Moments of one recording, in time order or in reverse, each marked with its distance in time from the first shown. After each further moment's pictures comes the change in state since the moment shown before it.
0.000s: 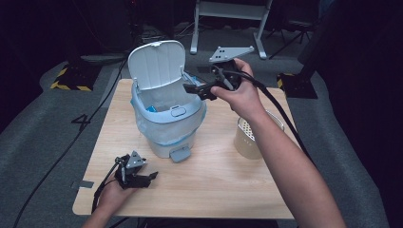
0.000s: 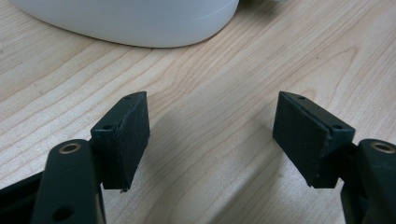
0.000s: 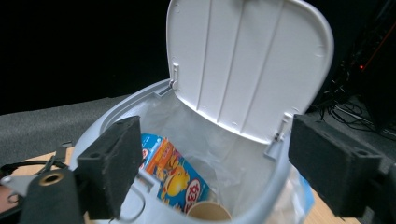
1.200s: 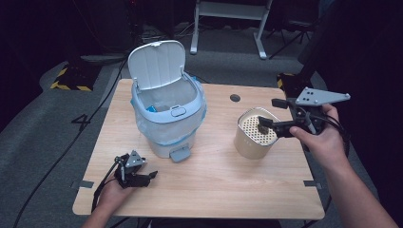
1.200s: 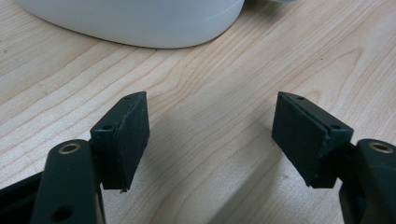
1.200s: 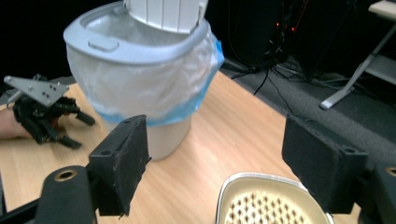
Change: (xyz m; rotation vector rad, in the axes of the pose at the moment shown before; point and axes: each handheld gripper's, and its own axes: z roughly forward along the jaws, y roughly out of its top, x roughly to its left) left arm 0.002 0.000 0.000 -0.006 0.002 -0.009; right arm 0.010 -0.102 -0.173 0.077 -0.214 0.085
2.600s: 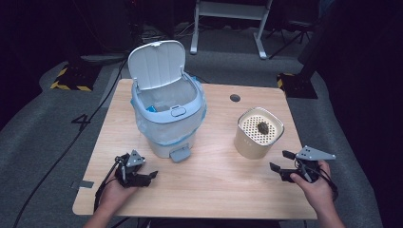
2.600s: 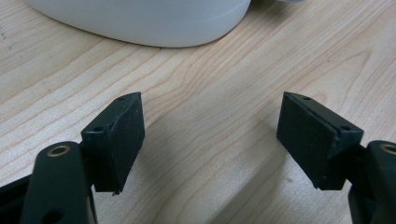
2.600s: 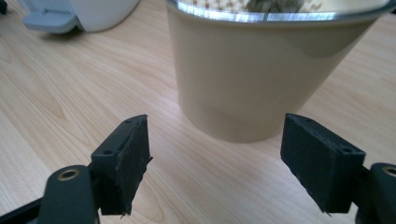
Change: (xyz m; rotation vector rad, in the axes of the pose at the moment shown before) left arm -0.001 0.001 0.001 0.006 0.017 -0.014; right arm -0.006 -0.206 0.013 0.152 -0.127 0.173
